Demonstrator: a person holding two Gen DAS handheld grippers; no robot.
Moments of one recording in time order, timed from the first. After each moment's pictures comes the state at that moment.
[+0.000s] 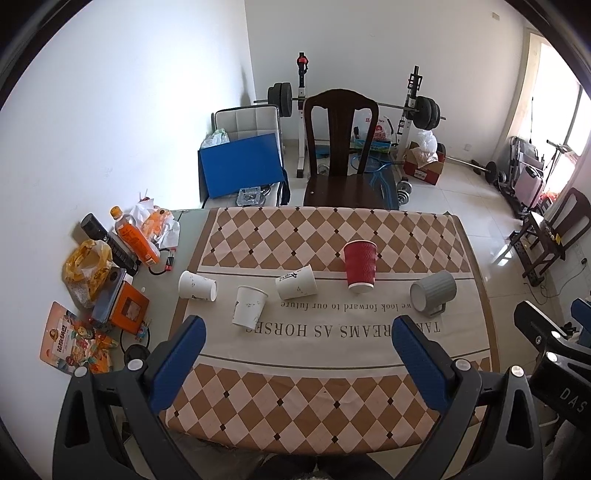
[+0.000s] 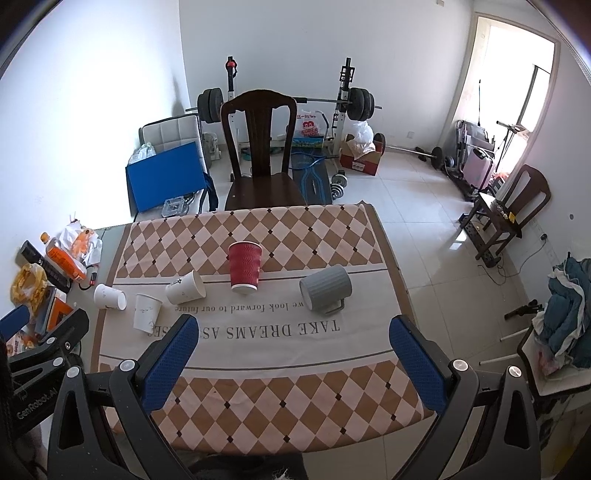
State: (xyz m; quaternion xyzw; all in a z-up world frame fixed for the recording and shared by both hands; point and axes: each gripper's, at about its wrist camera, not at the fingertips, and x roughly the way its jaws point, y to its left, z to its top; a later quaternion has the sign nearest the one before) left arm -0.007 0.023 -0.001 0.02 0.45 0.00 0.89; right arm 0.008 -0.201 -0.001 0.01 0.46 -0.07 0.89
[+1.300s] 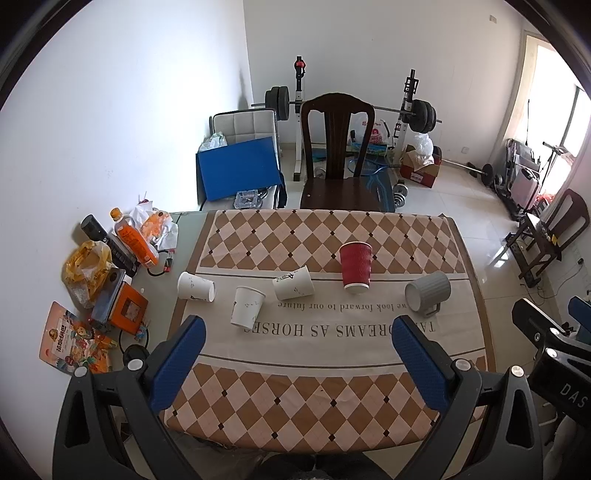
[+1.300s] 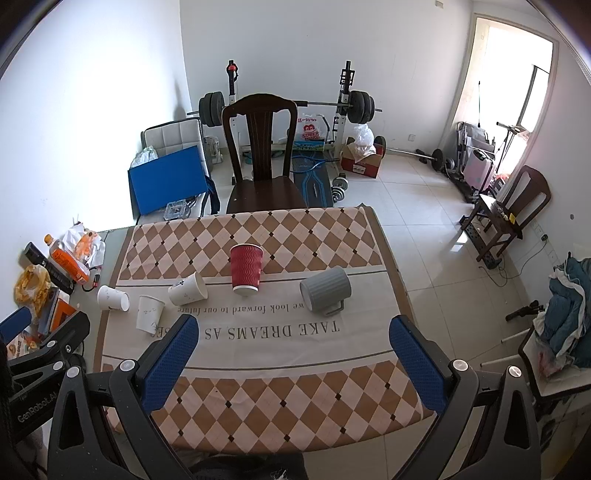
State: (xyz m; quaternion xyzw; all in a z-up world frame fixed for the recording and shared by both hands) left arm -0.008 0.020 0.000 0.02 0.45 0.00 0.89; right arm 0.007 -0.192 0.007 0.01 0.46 -0.07 0.89
